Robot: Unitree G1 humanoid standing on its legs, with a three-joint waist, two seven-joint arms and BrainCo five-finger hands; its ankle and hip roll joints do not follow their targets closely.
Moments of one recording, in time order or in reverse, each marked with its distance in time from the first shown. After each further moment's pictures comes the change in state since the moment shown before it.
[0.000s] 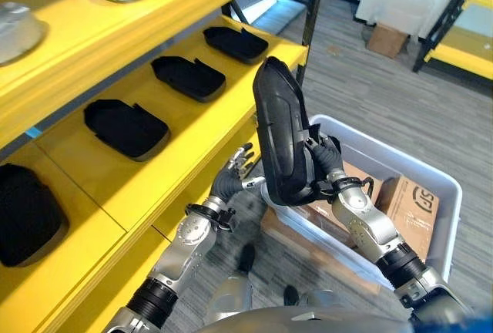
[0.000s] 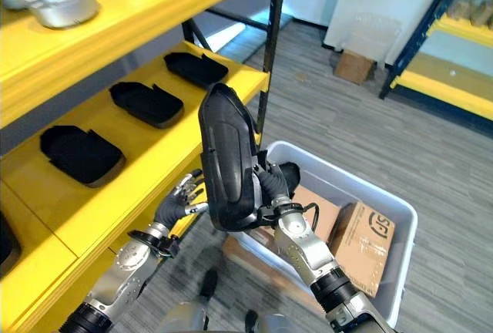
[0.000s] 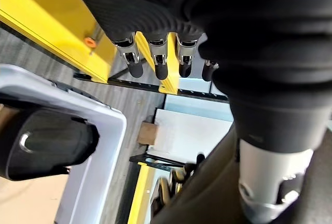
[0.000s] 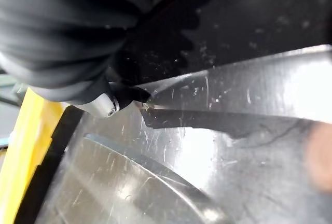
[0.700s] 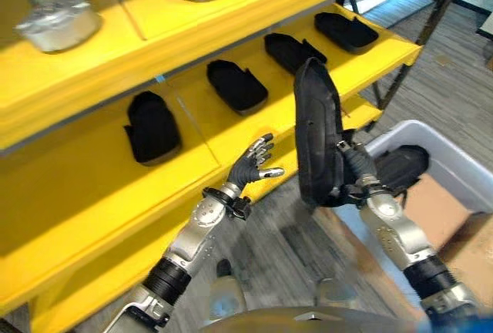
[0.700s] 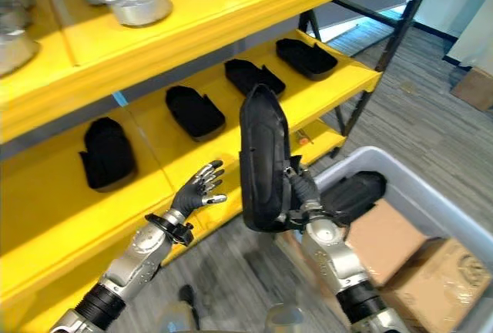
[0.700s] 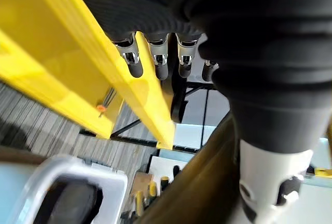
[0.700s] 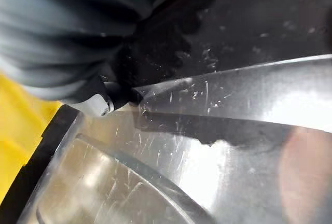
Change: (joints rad) left arm -0.135 -0.060 -0.023 0.037 -0.001 0.059 -0.029; right arm 0.104 -0.099 -0.149 -0.044 0.021 0.037 -0.003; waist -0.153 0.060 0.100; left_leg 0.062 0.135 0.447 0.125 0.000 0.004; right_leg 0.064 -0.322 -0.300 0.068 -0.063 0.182
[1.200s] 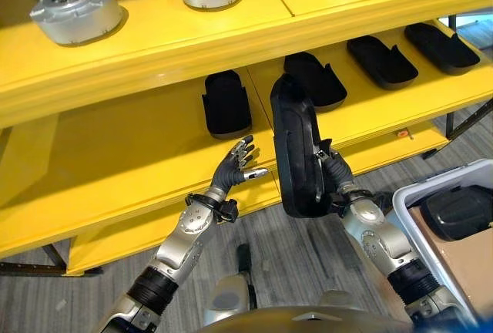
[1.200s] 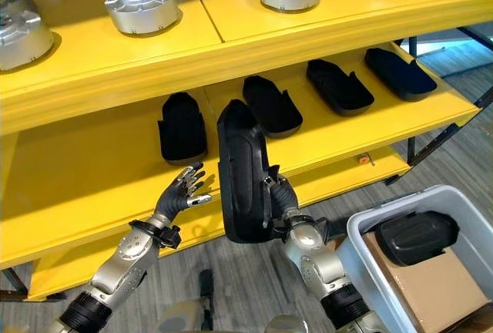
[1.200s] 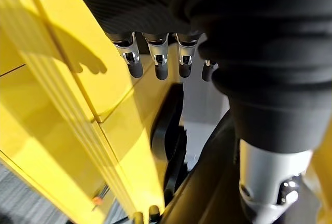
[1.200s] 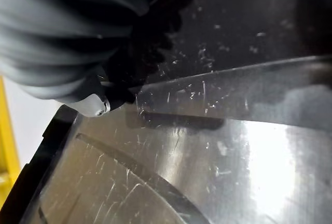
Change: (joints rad) left arm 0.111 0.075 0.066 -0.074 0.006 -0.005 0.096; right arm 0.005 0.087 0.115 -0.018 0.004 0.050 0.037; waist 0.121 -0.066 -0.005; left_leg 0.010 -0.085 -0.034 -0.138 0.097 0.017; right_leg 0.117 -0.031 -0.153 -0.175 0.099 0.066
